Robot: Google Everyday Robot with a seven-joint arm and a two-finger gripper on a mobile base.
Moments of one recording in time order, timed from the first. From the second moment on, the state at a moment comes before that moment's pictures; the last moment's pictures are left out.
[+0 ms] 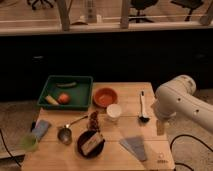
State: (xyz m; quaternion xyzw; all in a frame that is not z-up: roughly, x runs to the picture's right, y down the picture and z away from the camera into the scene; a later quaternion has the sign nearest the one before) arm 0.255 0.168 0.683 -0.29 0.02 -0.02 0.96
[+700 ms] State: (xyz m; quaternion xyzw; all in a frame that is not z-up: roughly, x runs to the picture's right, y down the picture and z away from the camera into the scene) arm 0.234 0.214 0.685 -0.30 0.01 -0.06 0.95
